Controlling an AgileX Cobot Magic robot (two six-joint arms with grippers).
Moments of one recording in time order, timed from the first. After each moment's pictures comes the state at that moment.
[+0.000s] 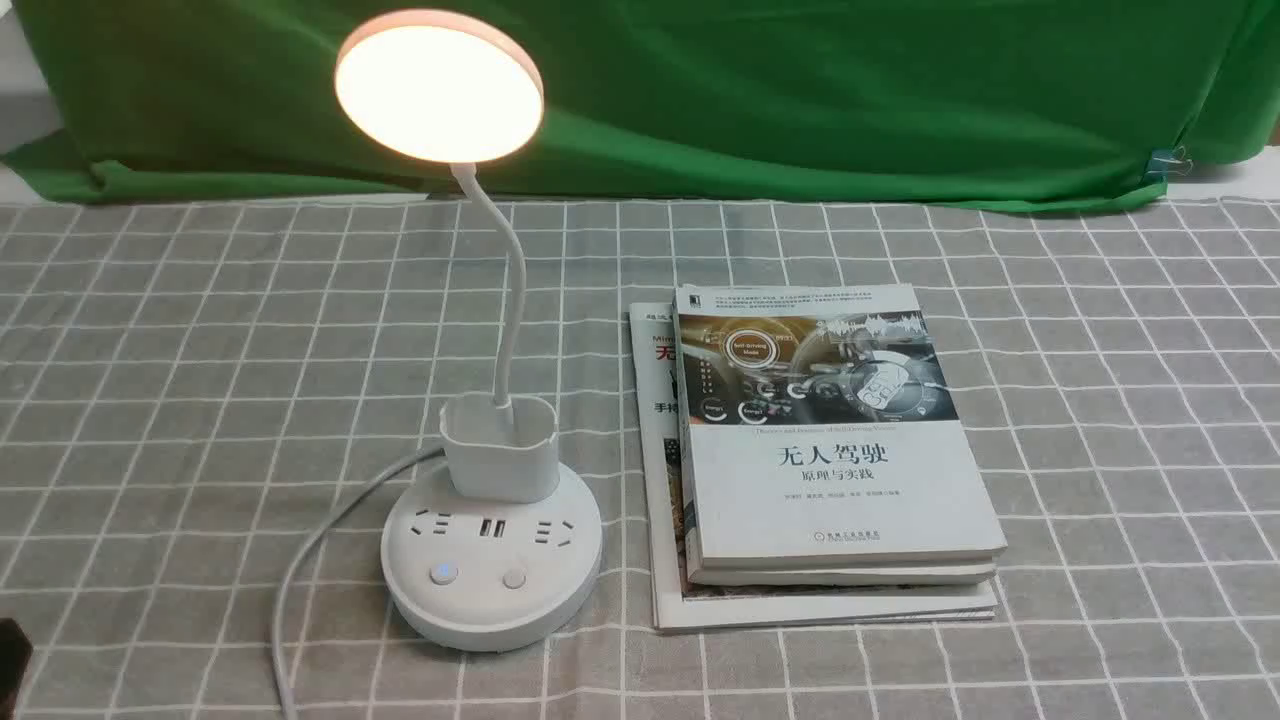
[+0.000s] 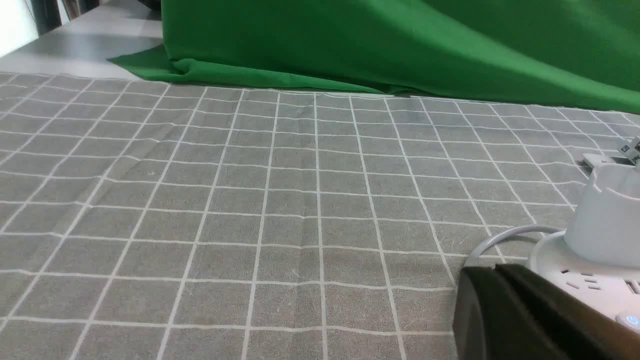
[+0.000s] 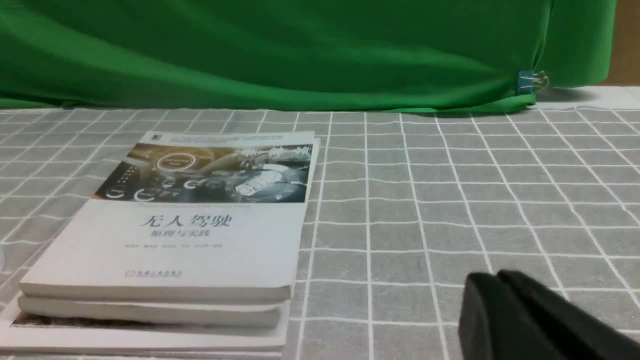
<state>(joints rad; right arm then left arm) 0.12 -0.01 0.01 0.04 0.21 -0.02 0.06 0.00 0.01 -0.16 0.24 0.13</state>
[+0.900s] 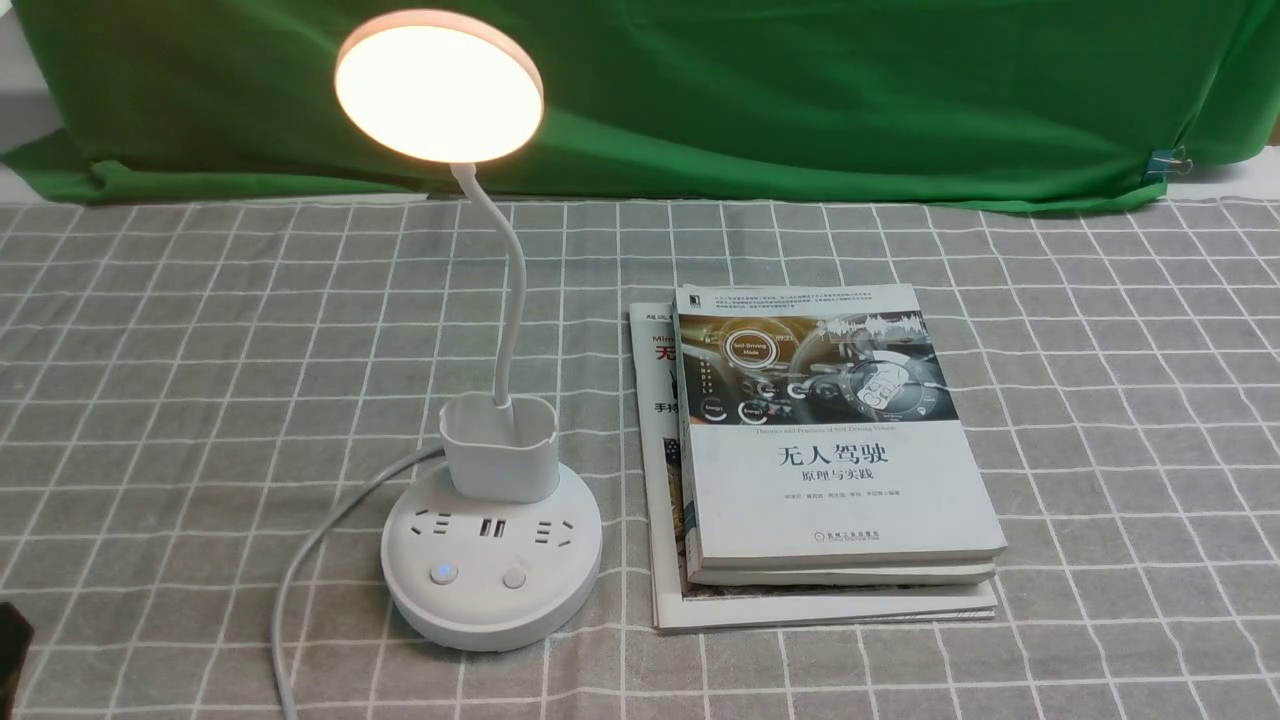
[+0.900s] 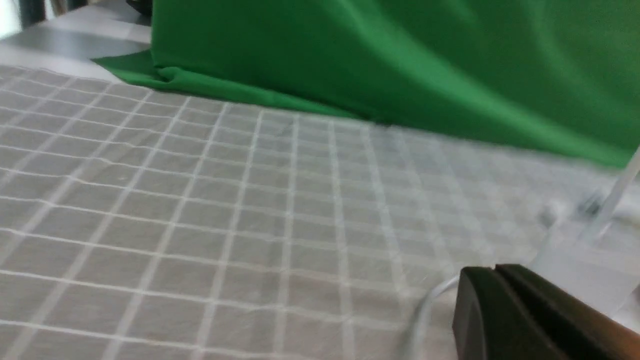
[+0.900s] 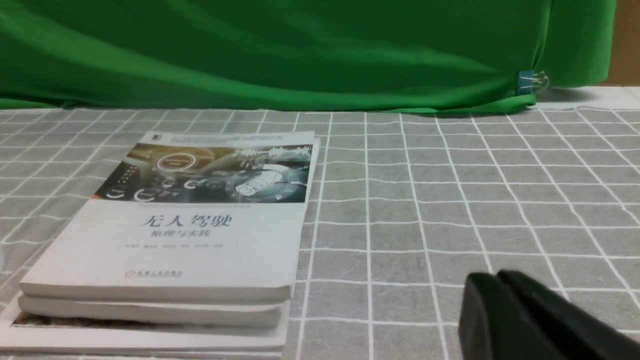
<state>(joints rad) 0.12 -0.01 0.01 0.04 0.21 -0.02 0.06 0.00 0.01 -0.36 0.17 0.13</state>
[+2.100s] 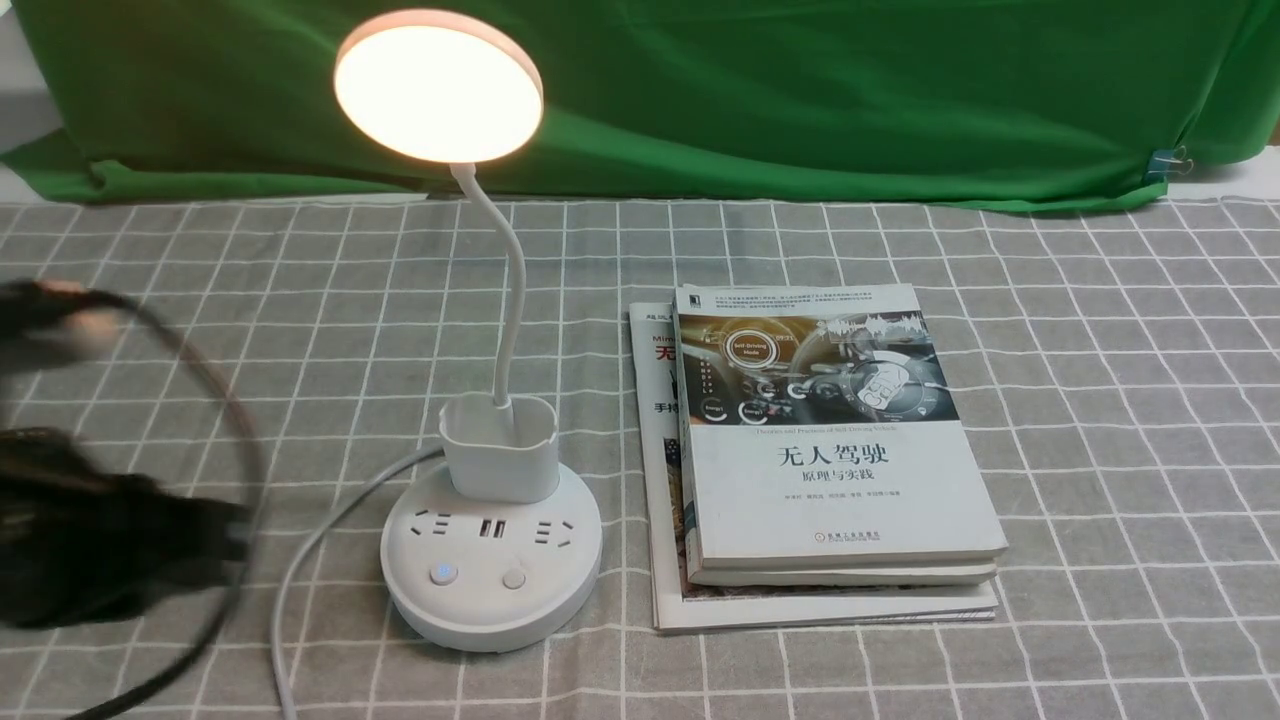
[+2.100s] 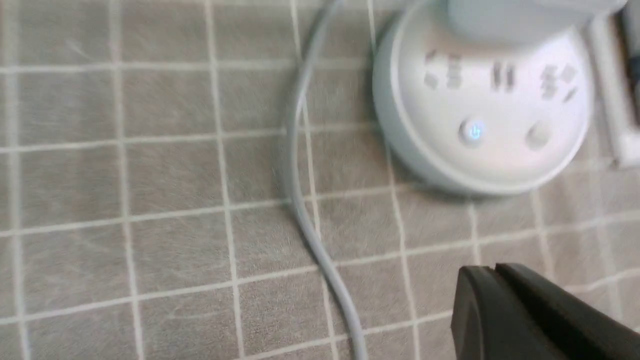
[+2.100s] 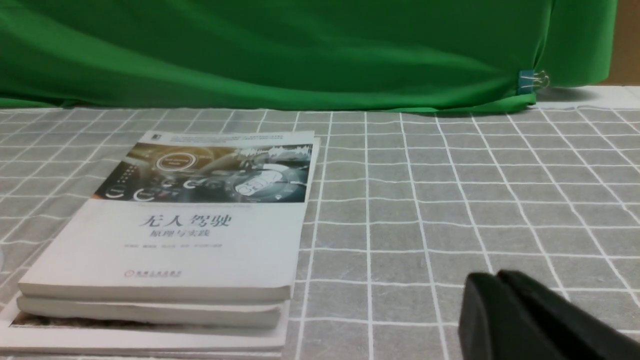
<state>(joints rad) 0.12 -0.01 0.01 0.04 0.21 -0.02 -0.09 1.08 -0.74 -0.34 0.86 0.18</state>
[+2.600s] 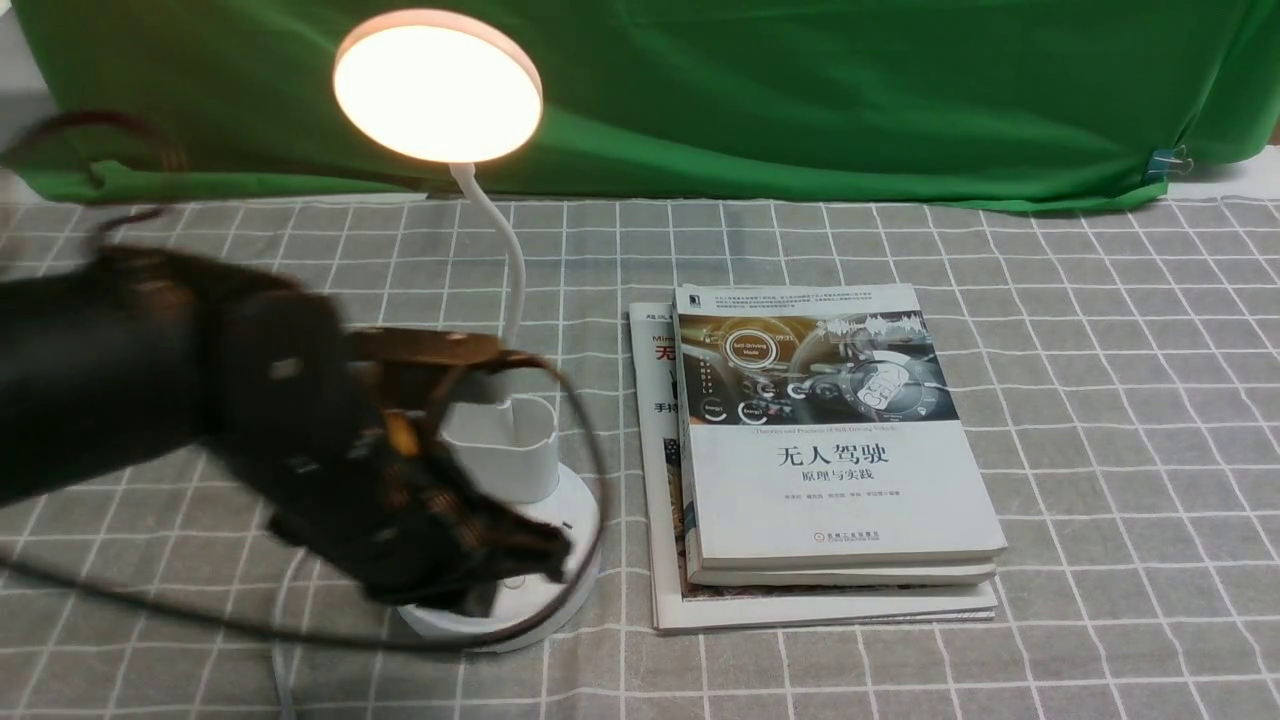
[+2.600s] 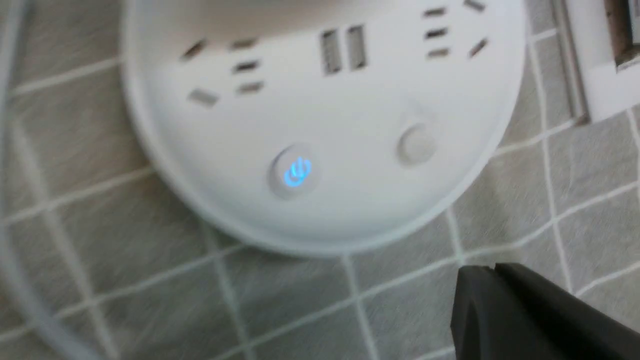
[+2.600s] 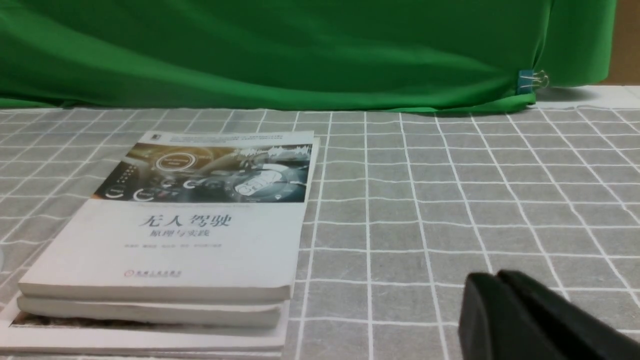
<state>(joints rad) 0.12 -0.01 0.01 0.04 0.21 -0.02 -0.51 1.56 -0.98 -0.21 0.79 -0.09</state>
